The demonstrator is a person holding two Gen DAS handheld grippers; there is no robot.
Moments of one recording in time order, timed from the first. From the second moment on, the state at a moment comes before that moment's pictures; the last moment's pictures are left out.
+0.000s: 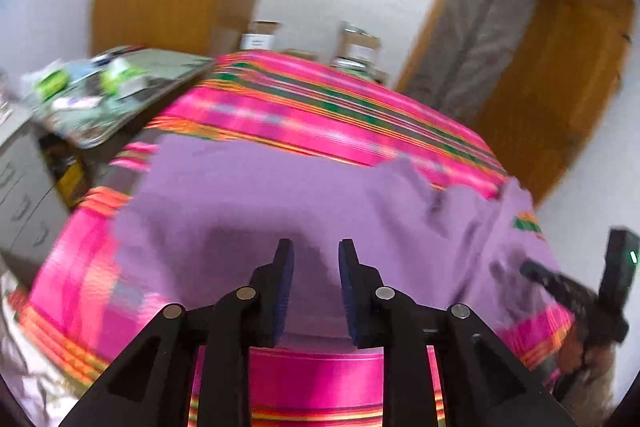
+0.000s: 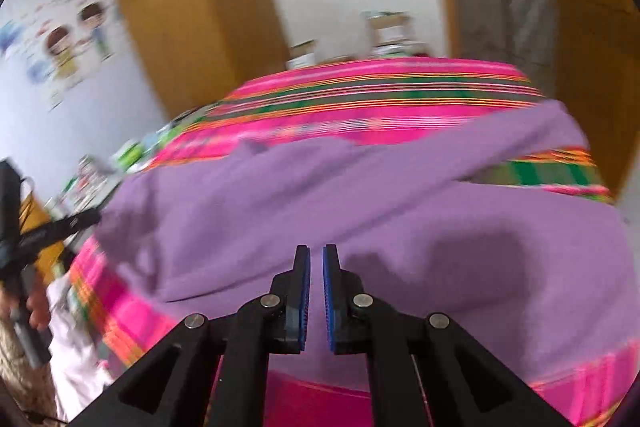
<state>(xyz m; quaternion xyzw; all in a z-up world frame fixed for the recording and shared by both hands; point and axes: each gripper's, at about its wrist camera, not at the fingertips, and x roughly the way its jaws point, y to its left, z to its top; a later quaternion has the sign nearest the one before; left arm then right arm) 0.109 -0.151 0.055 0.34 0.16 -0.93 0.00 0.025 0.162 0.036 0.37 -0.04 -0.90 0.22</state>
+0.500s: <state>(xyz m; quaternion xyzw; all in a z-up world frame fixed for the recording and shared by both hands) 0.089 -0.061 0.040 0.35 0.09 -0.92 -0.11 -0.039 0.219 0.030 0.39 -0.11 -0.90 0.17</state>
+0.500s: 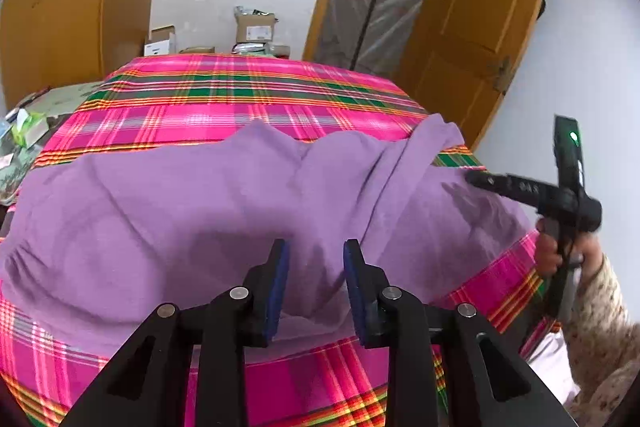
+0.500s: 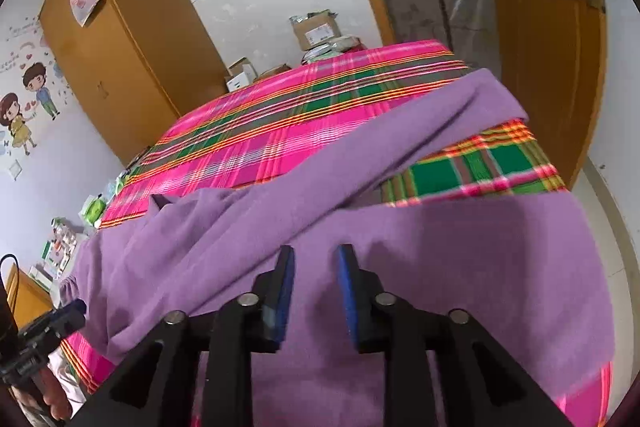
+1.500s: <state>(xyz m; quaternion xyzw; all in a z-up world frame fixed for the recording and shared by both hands) 0.061 -0.033 0.008 0.40 0.09 -0.89 -0.18 -0.145 0.255 0.004 0.43 -0.23 -0.87 0.08</state>
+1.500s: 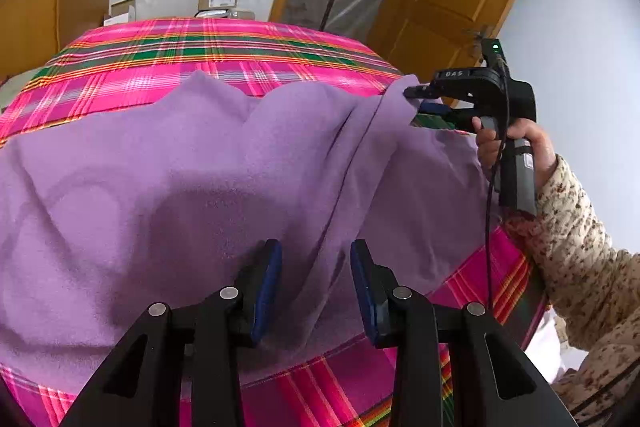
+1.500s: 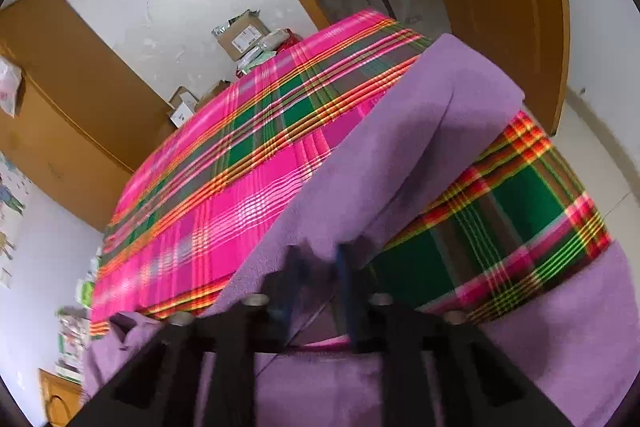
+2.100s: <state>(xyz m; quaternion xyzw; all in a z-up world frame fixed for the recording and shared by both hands) 0.052 -0.033 0.003 0.41 0.10 -0.89 -0.19 -0.103 0.286 0.009 0.43 -0.23 -0.87 0.06</state>
